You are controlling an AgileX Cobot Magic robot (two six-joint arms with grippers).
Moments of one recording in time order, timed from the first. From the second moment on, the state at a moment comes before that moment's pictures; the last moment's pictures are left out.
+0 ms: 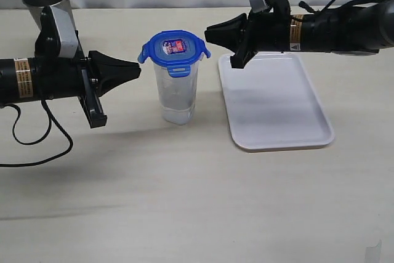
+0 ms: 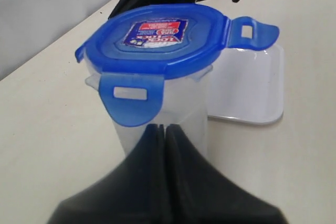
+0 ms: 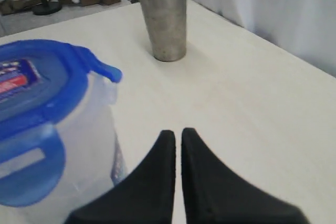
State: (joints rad) left arm -0.12 1.81 -0.68 1.22 -1.03 -0.37; right arm 0.12 2.09 -1.23 -1.39 -0.97 0.86
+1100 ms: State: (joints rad) left arm -0.12 1.81 -0.68 1.17 -1.04 -0.37; right arm 0.12 2.02 -1.23 -1.62 -1.06 0.93
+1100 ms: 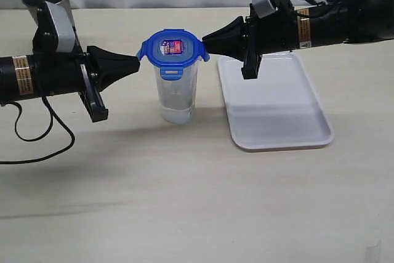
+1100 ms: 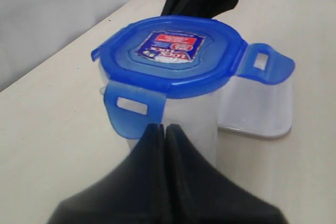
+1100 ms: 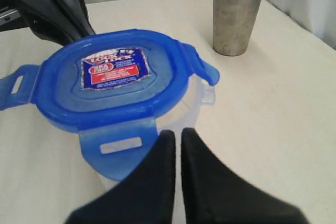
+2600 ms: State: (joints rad) left arm -0.12 1.81 -0.68 1.13 -1.10 -0.37; right arm 0.12 2.02 -1.23 -1.57 -0.94 0.96
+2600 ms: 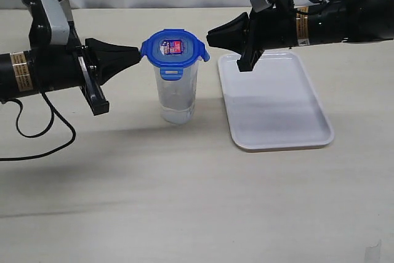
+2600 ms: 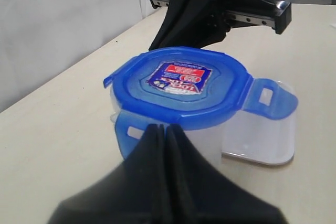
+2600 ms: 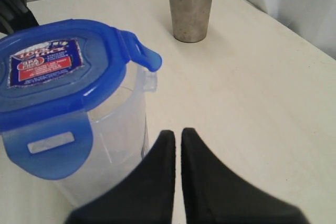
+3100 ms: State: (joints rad) left arm -0.12 1.81 -0.68 1.15 -1.09 -0.36; right arm 0.12 2.01 -1.23 -1.57 -0.86 0.96
